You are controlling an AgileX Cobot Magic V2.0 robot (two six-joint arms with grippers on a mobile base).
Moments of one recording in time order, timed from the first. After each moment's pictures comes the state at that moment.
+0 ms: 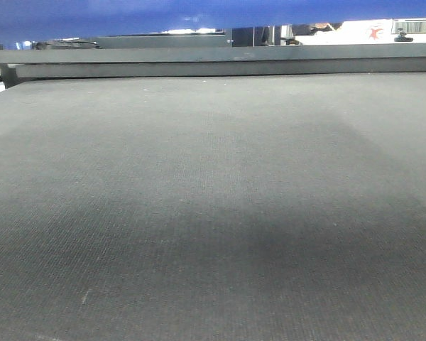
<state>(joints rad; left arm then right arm) -0.17 1.10 -1.53 0.13 1.18 -0.13 0.41 1.10 -1.59 -0.16 1.23 0.21</state>
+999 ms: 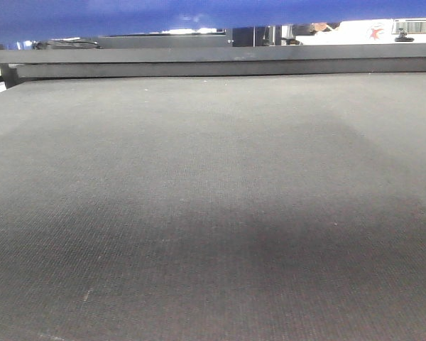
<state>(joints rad) -0.17 1.10 -1.53 0.13 1.18 -0.13 0.41 1.10 -1.59 -0.16 1.23 0.21</state>
